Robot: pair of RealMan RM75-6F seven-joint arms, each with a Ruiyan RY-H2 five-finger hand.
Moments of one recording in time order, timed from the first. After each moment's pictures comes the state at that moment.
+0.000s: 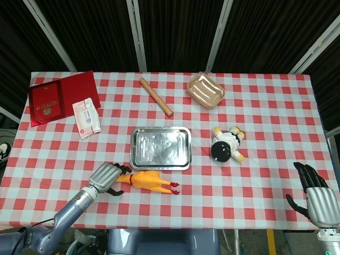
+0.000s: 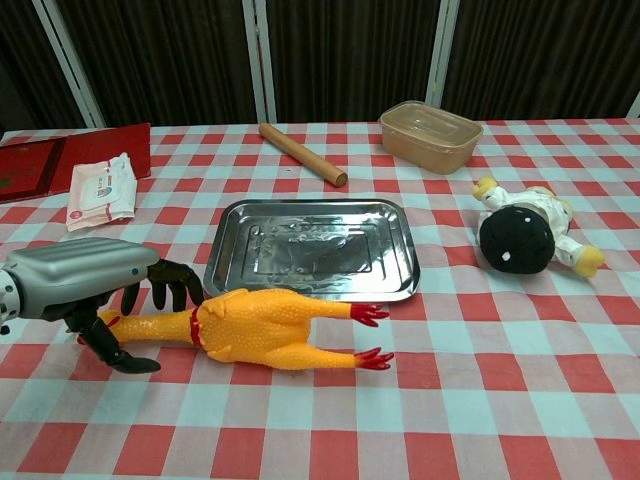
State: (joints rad) left arm -0.58 -1.45 -0.05 -1.67 1.25 0.84 0.39; right arm 0.01 -1.18 0.02 -1.49 -1.59 1.58 0.05
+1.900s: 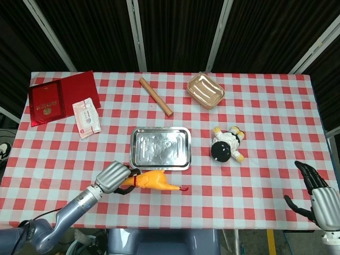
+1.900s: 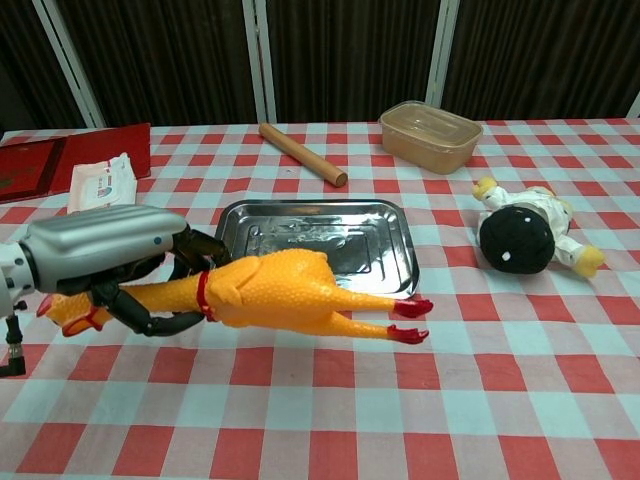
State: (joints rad) left arm -0.65 -1.43 0.00 -1.64 1.52 0.97 0.13; right arm 0.01 -1.10 0.00 -1.54 -1.70 1.62 0.33
